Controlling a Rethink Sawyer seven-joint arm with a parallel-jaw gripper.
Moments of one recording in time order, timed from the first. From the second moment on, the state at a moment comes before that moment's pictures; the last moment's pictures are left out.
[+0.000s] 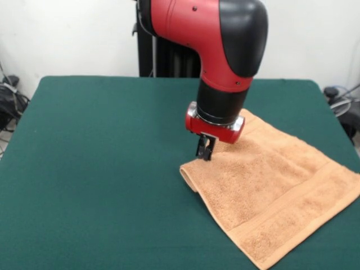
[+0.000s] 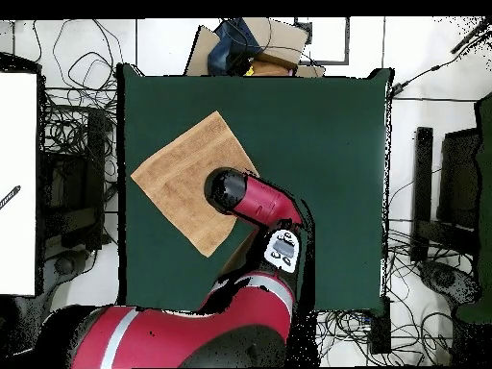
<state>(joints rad) 0.01 -0.34 -0.26 1.58 0.40 0.39 1.60</state>
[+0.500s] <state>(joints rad) 0.01 -0.34 -0.25 1.58 0.38 0.39 1.60</state>
